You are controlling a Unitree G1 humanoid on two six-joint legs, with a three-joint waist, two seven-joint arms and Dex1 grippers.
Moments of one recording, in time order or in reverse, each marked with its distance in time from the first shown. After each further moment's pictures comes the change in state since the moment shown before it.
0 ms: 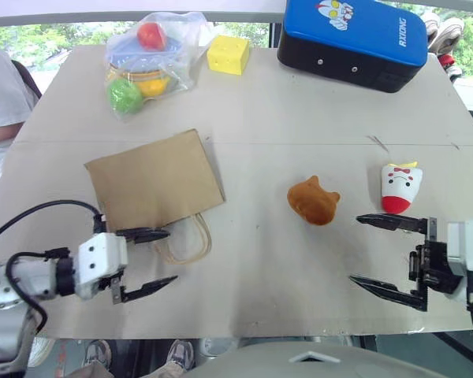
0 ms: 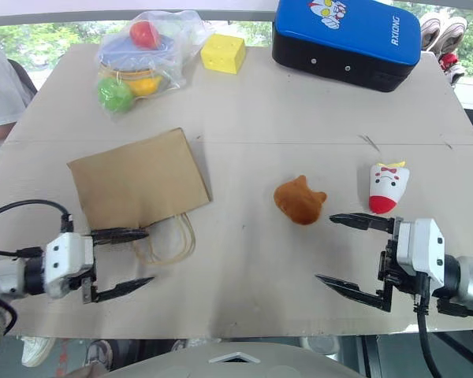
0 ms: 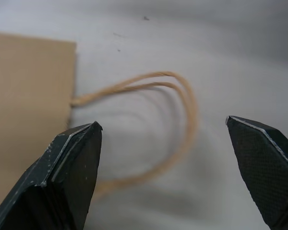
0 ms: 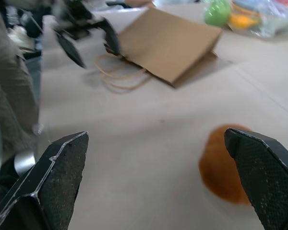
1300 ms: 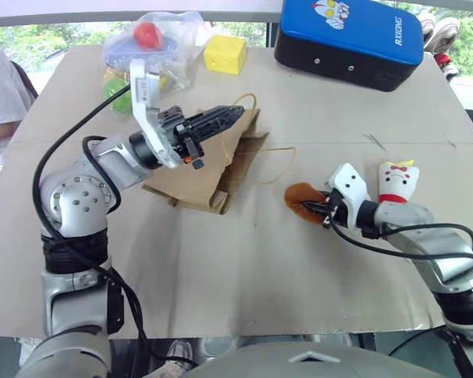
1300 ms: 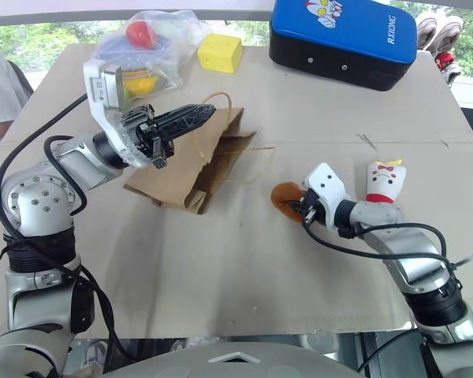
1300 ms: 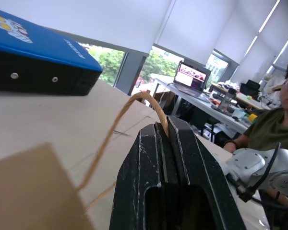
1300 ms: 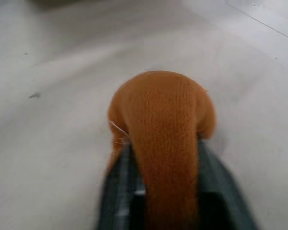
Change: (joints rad) left arm -0.882 -0.219 -0.178 0.042 -0.770 1.008 0.621; right arm -0.544 0.226 0.477 0.256 -0.263 0.448 -0.457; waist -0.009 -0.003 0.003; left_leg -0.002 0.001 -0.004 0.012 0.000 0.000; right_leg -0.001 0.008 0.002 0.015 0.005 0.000
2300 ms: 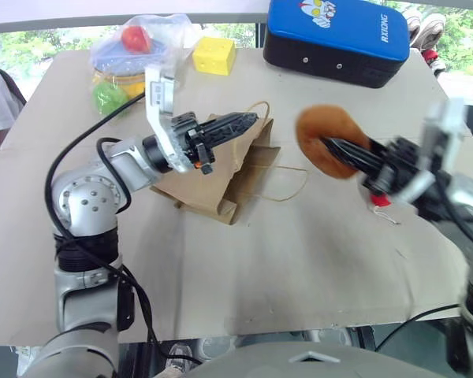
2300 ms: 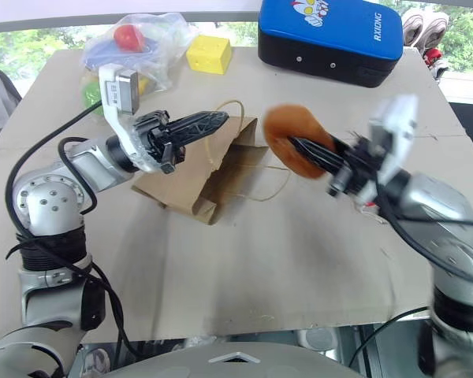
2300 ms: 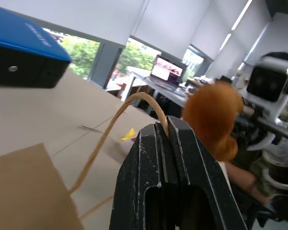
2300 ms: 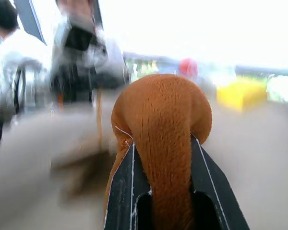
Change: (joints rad) left arm -0.020 -0.069 -0.003 -0.028 -0.023 0.074 0.011; right arm -0.222 0.064 -0.238 -0.127 0.410 0.017 -0.168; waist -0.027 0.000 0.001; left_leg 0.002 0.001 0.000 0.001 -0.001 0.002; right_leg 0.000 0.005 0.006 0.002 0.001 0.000
